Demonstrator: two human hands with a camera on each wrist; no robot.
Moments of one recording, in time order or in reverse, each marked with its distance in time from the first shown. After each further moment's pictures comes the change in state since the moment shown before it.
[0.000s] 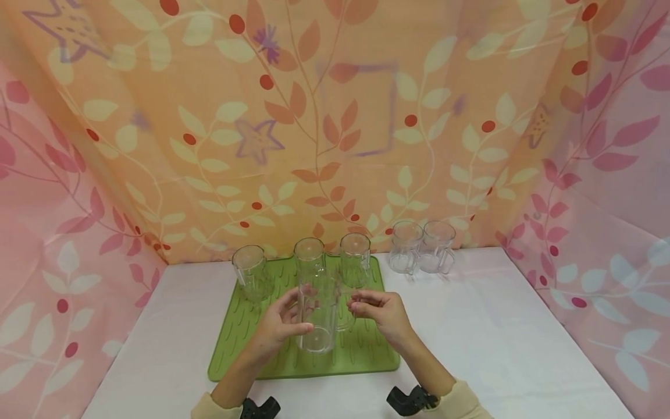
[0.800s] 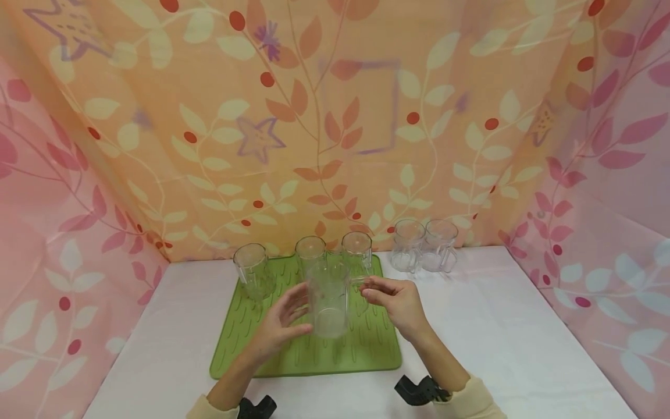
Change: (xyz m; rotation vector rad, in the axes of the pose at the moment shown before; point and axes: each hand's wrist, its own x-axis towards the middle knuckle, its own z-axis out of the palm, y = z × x) left_hand -0.007 0.002 0.000 0.160 -0.020 0.099; right_hand -0.001 -0.035 -0.009 -0.122 0.105 -0.089
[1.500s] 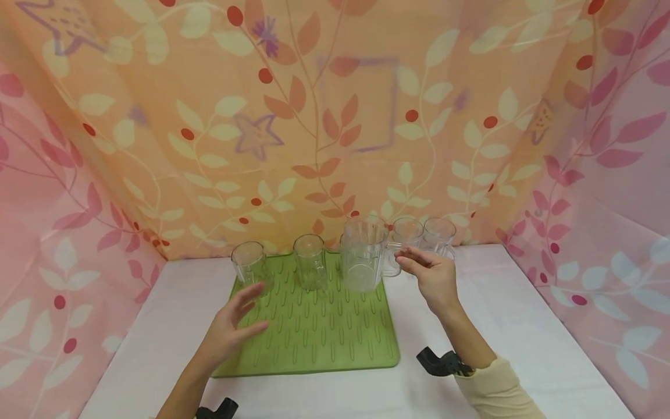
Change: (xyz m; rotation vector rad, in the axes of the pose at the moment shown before) left_hand -0.038 0.015 -0.056 0.339 0.207 0.016; right_hand 0.020 -0.022 -0.050 0.069 0.252 -0.128
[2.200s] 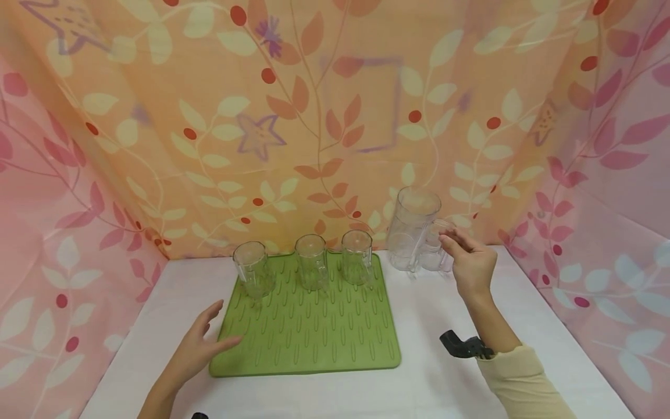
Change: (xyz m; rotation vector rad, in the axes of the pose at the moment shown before) left_hand -0.030 -0.047 -0.049 0.298 0.056 -0.339; right_hand 0.032 0.002 -0.041 0.184 0.372 -0.140
